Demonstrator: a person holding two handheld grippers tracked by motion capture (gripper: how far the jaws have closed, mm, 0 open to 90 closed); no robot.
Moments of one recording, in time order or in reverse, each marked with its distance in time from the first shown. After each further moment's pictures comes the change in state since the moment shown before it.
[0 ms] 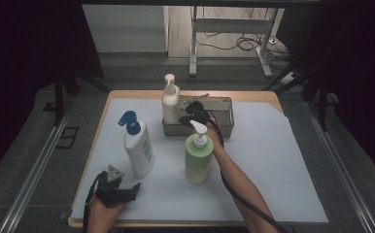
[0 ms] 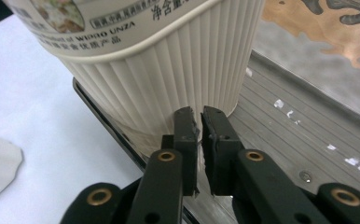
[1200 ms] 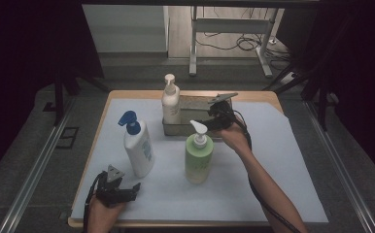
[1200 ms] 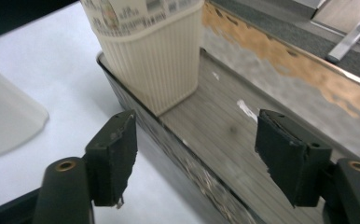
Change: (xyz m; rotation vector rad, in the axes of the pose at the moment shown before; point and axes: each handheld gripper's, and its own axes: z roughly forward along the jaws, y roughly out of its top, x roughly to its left) left arm 0.000 0.000 0.000 -0.002 0.001 0.000; right arm -0.017 -0.020 -0.094 -0.062 -0.051 -0.062
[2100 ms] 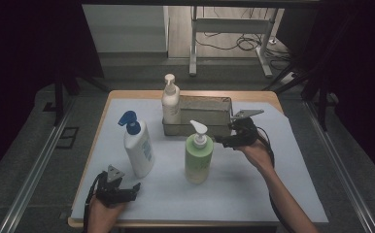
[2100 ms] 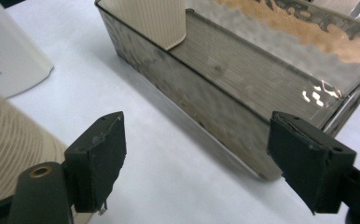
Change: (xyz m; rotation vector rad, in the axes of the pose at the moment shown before) left arm 0.000 0.000 0.000 -0.002 0.001 0.000; right arm -0.012 -0.062 -0.049 -0.010 0.010 0.028
